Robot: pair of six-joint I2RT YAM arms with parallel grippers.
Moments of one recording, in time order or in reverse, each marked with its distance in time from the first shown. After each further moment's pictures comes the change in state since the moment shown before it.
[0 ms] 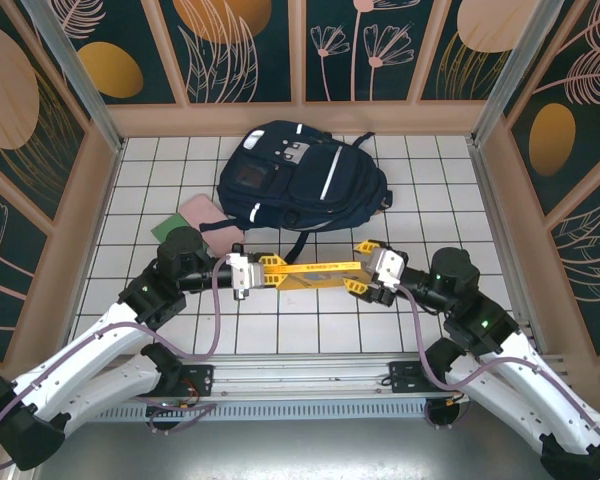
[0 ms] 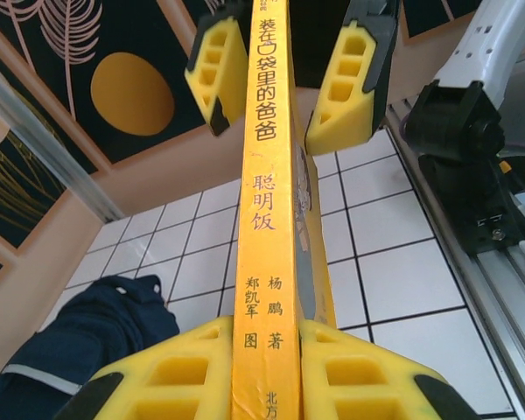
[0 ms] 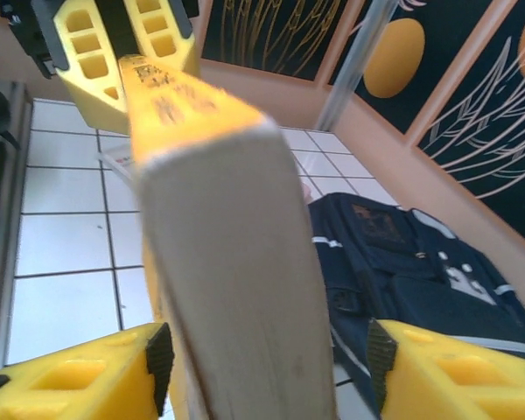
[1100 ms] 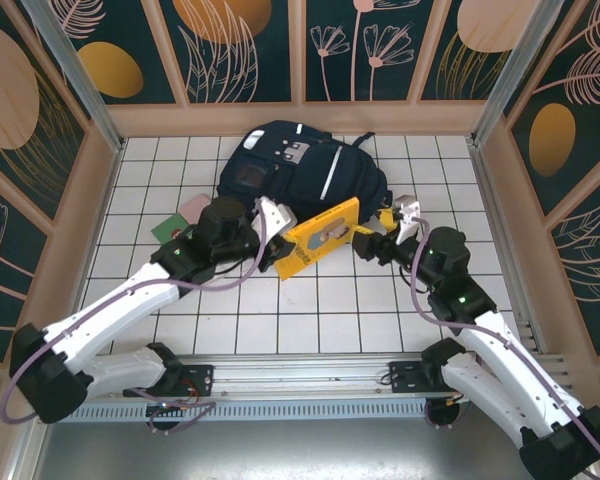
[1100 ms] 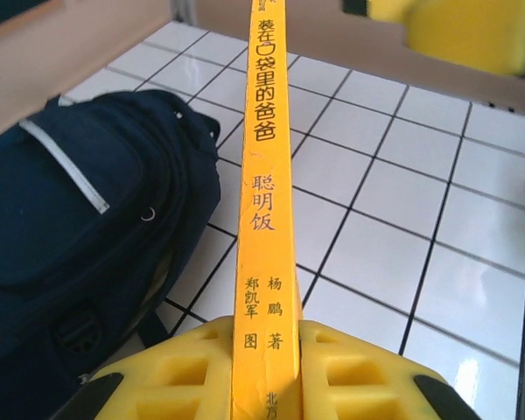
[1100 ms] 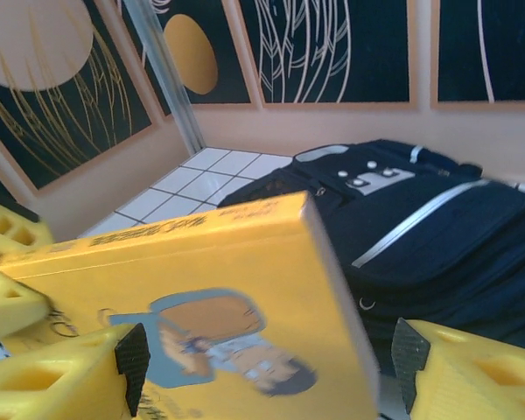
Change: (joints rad) left arm -0.049 0.285 0.237 -0.182 -0.404 -0.391; right arm -0.203 0.157 -0.060 0.316 0.191 0.613
